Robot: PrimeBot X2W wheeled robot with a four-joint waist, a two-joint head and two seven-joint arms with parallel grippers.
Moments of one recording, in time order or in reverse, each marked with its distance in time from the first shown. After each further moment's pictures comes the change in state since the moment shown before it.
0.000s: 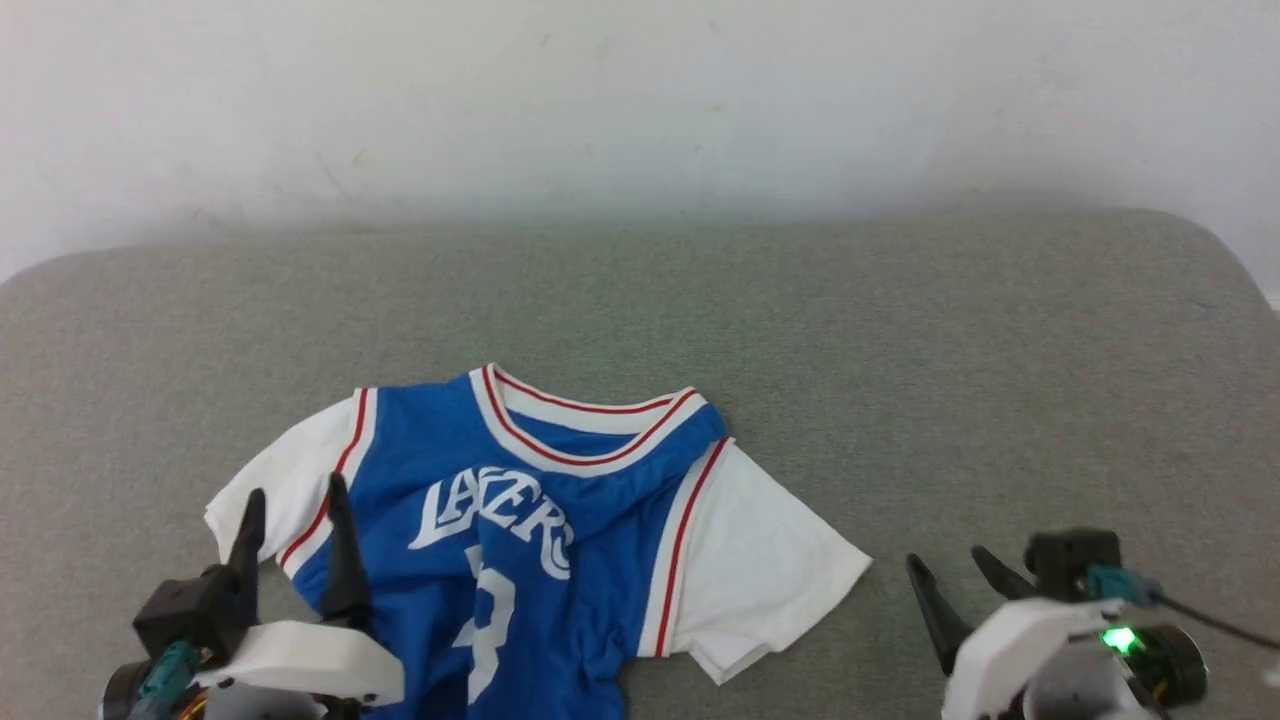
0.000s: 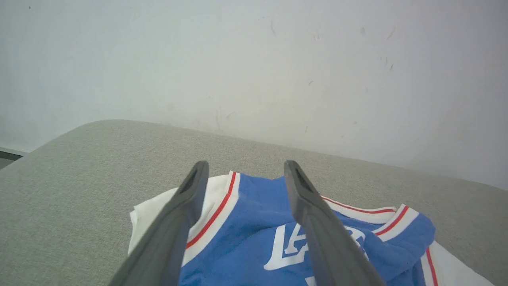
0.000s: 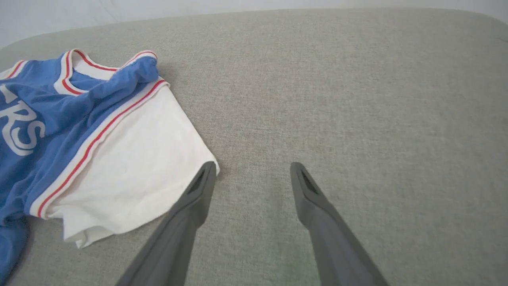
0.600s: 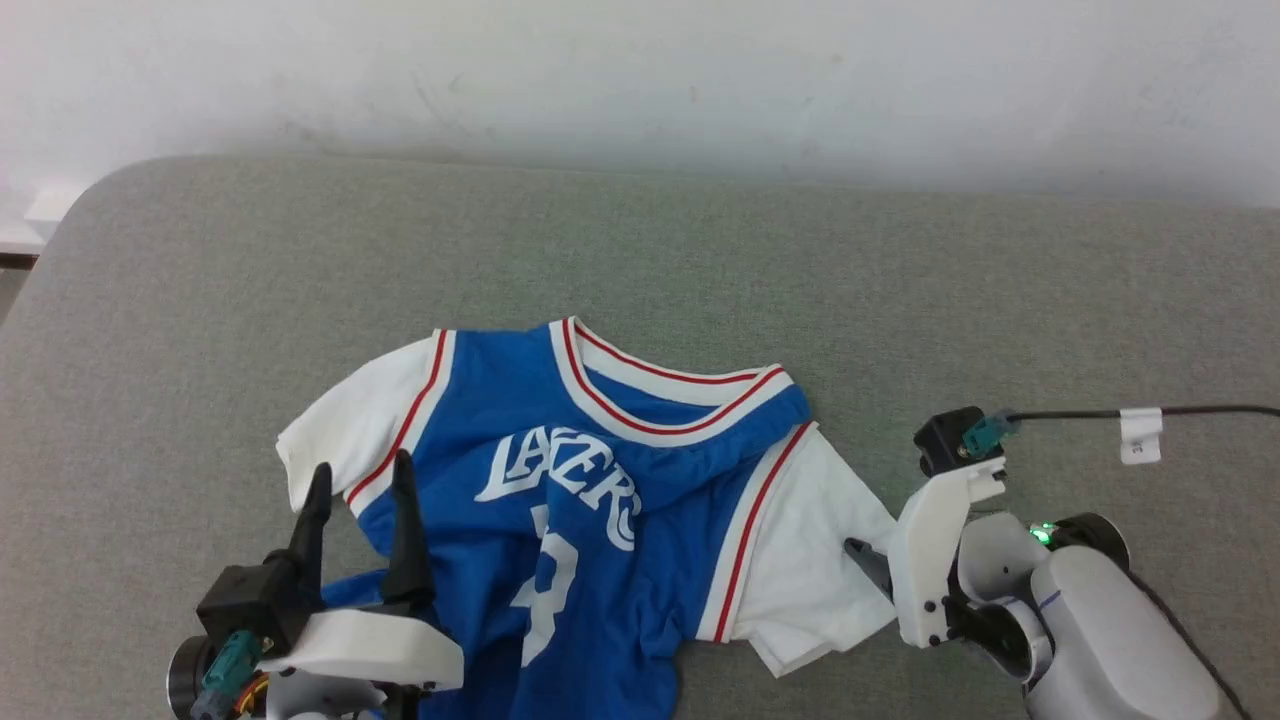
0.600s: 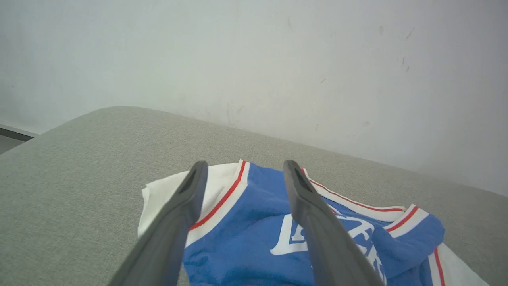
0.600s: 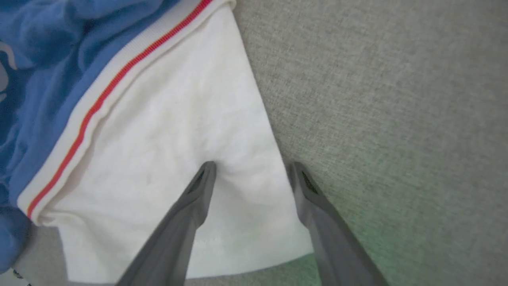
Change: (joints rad) left arm -0.026 -0.133 0.010 -0.012 0.111 -0.078 0.000; right arm -0.392 -0.104 0.273 0.374 0.211 -0.007 0.387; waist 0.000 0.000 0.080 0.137
